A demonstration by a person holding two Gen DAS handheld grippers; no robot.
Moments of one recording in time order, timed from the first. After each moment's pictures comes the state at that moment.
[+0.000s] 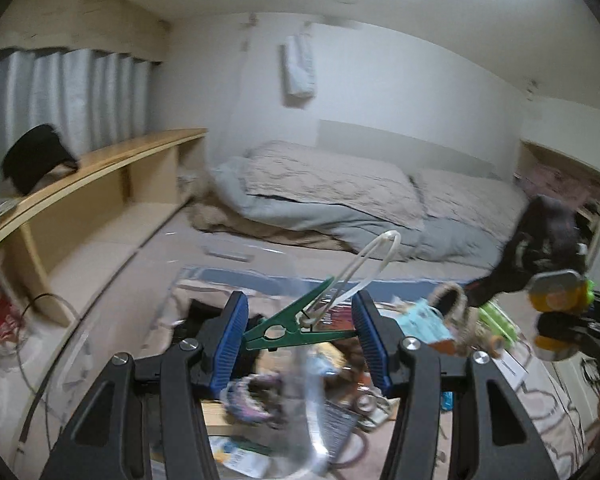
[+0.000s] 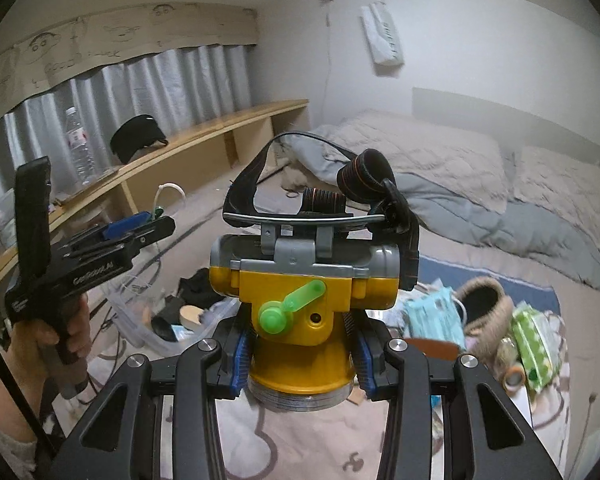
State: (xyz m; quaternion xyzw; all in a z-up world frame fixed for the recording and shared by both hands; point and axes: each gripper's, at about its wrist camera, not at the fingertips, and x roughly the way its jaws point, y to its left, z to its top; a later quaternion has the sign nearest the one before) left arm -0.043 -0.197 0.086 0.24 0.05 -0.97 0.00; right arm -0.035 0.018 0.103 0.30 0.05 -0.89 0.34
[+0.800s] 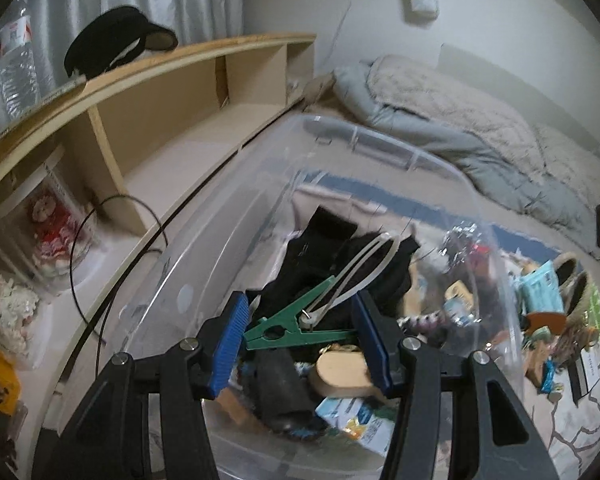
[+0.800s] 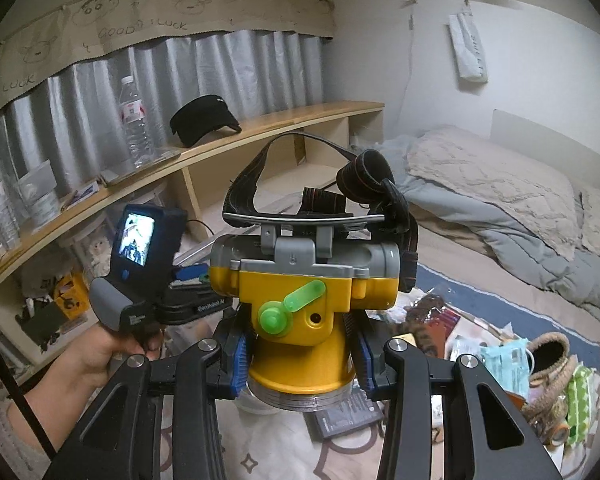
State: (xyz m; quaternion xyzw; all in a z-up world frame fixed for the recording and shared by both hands) left arm -0.083 -0.290 -0.007 0.39 0.08 -0.90 0.16; right arm -0.019 -0.092 0.109 0.29 0.09 -0.85 0.43
